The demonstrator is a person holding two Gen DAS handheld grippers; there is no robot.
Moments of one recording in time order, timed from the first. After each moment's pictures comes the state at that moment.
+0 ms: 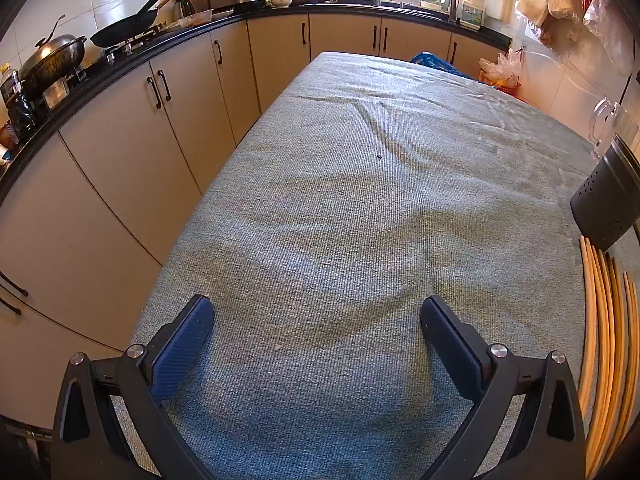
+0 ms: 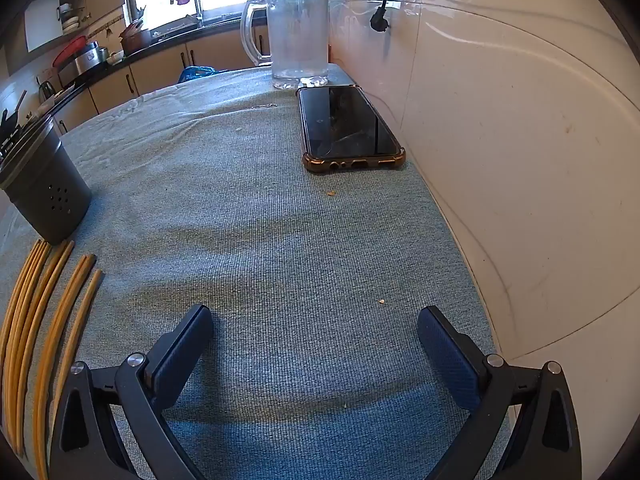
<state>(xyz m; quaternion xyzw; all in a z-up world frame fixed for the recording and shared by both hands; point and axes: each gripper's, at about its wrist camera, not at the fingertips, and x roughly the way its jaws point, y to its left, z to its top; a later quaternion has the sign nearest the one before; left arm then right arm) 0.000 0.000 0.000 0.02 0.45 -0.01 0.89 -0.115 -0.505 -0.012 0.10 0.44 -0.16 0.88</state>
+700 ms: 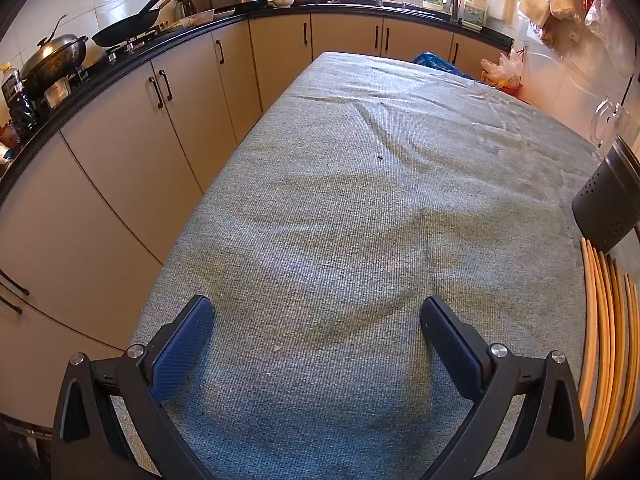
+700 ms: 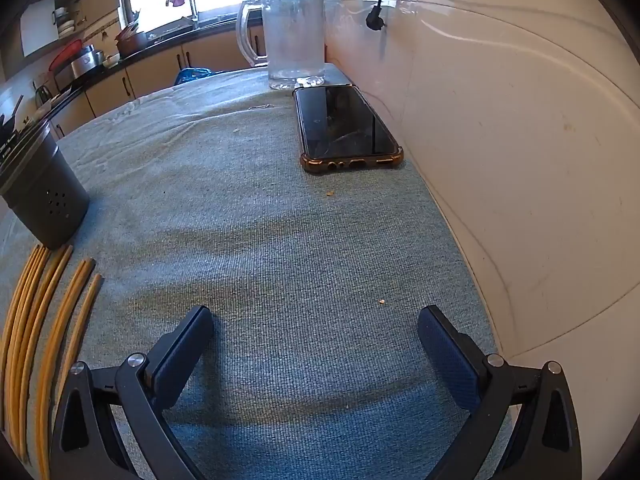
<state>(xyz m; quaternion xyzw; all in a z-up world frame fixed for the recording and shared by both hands) -0.001 0.002 0.001 0.02 0.45 -0.01 0.89 -0.118 -0.504 -0.012 0.10 0.44 -0.17 0.88</state>
